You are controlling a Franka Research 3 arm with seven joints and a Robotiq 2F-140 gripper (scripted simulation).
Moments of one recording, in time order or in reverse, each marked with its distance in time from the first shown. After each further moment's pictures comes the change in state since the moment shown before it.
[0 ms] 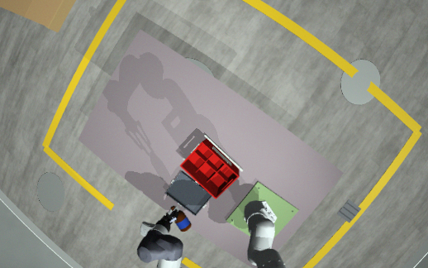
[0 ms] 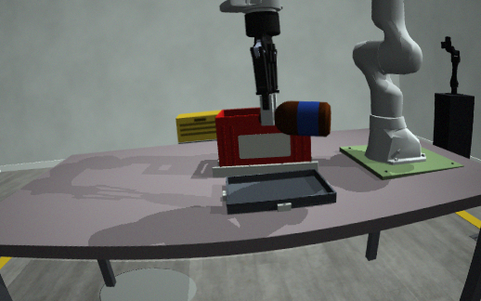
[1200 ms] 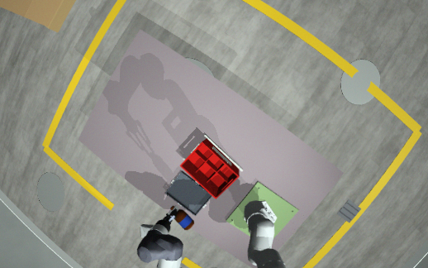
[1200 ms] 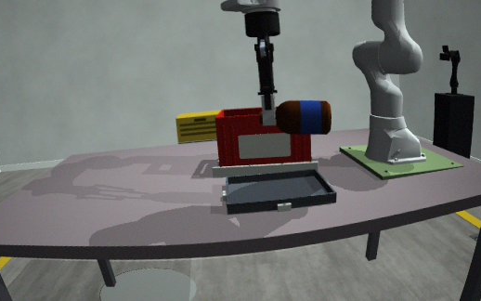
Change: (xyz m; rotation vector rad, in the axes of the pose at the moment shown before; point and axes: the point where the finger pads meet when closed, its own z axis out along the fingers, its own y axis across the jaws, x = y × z) arm 0.000 0.000 0.000 0.000 0.000 -0.201
